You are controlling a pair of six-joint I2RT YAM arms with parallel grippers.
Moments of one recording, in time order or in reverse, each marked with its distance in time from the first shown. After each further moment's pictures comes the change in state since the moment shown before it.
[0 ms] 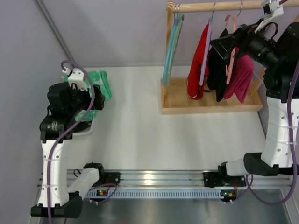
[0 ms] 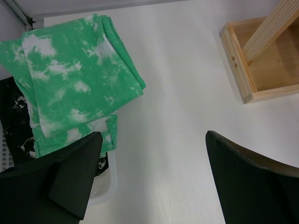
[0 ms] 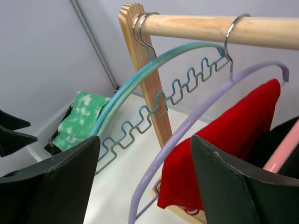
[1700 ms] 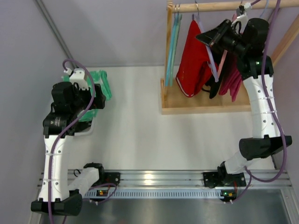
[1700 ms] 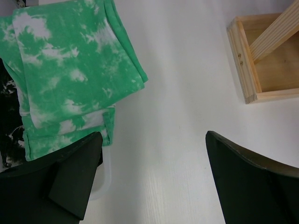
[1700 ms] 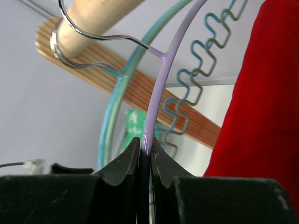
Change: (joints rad) left arm 0.000 0.031 -0.034 0.009 -0.032 -0.053; right arm 0.117 0.192 -0.123 0.231 0.146 0.535
